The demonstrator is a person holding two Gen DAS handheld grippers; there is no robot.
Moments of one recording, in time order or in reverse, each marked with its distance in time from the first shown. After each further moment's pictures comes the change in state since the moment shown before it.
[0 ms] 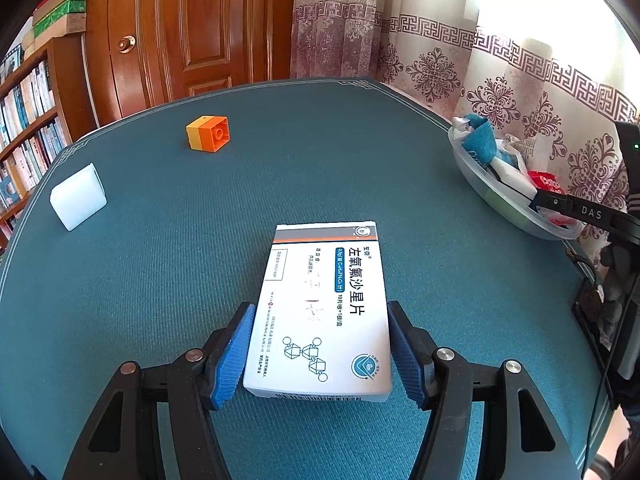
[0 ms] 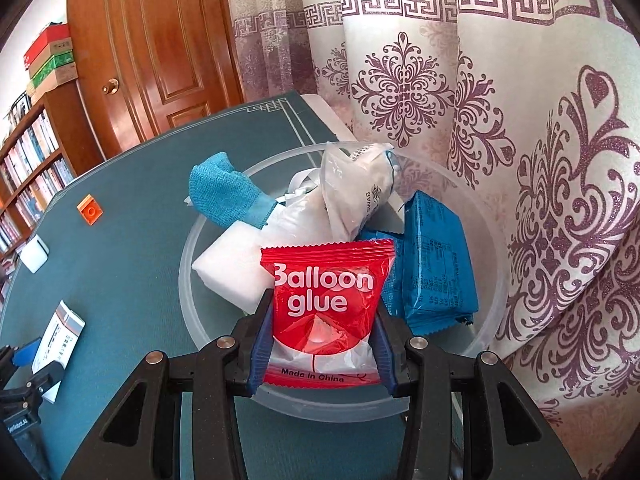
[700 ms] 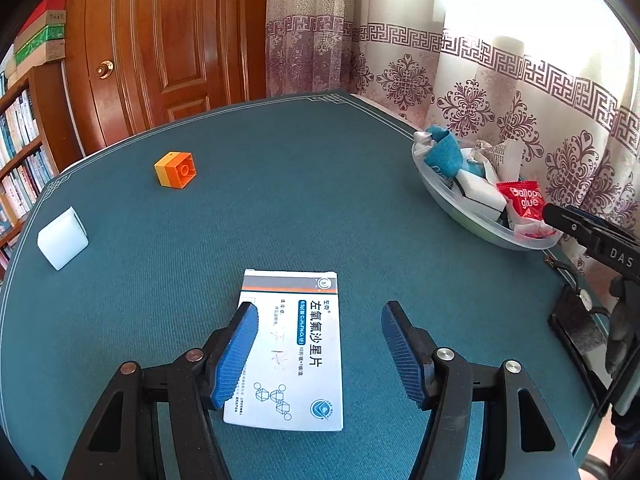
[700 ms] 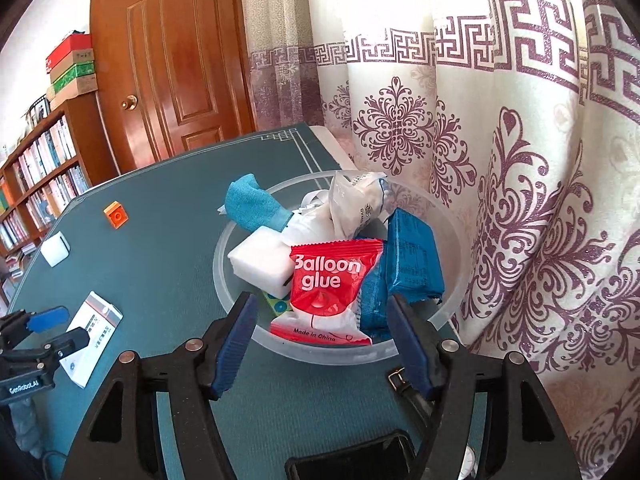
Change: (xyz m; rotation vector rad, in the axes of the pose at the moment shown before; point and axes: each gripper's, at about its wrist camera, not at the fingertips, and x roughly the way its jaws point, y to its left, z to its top) left arm -0.006 -0.034 0.020 0.066 -0.033 -0.024; right arm -0.060 0.002 -0.023 -0.031 -0.126 0.013
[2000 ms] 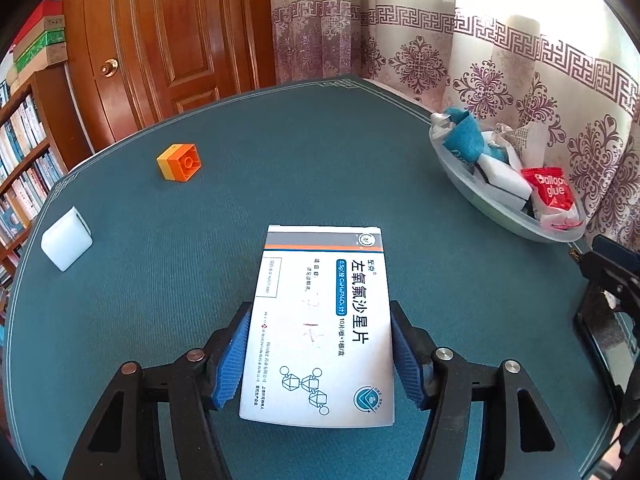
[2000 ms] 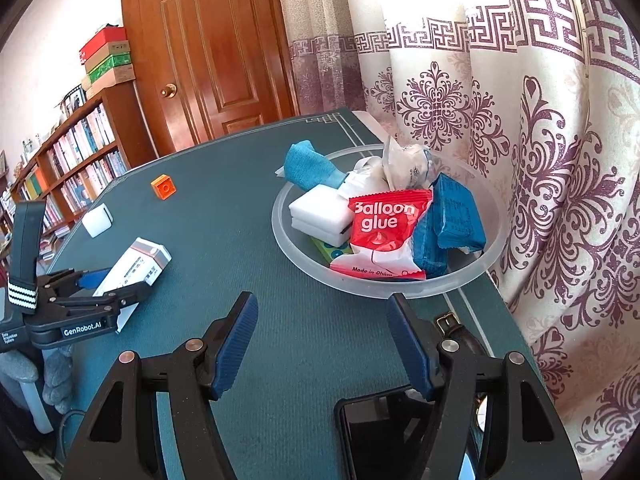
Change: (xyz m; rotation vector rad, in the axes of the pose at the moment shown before) left arm 0.014 -0.007 0.006 0.026 0.041 0.059; right arm -0.014 0.017 -0.033 -0.041 0.040 0.131
